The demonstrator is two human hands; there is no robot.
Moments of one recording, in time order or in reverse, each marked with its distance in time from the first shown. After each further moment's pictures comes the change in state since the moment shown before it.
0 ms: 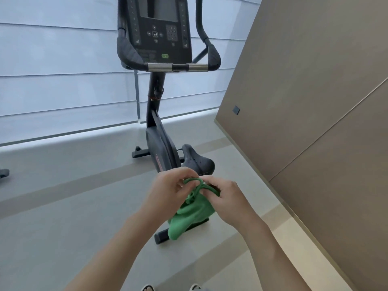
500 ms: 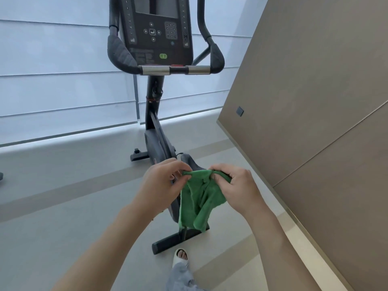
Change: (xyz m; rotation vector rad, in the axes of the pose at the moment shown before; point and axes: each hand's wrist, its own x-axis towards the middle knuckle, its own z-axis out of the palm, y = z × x) left_hand 0.104 -0.045 -0.002 0.137 0.041 0.133; right_hand 0.105 0.026 -0.055 -0.058 0.180 -0.032
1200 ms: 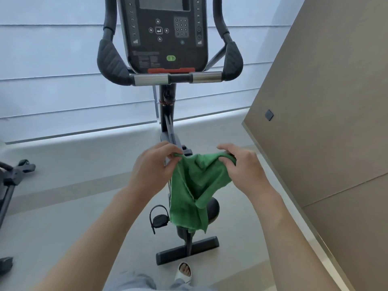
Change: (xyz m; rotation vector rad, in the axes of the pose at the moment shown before) left_hand 0.171 -0.052 0.045 0.271 0.127 -0.110; right_hand 0.214 0.096 -0.050 -0.152 -0.063 -0.133
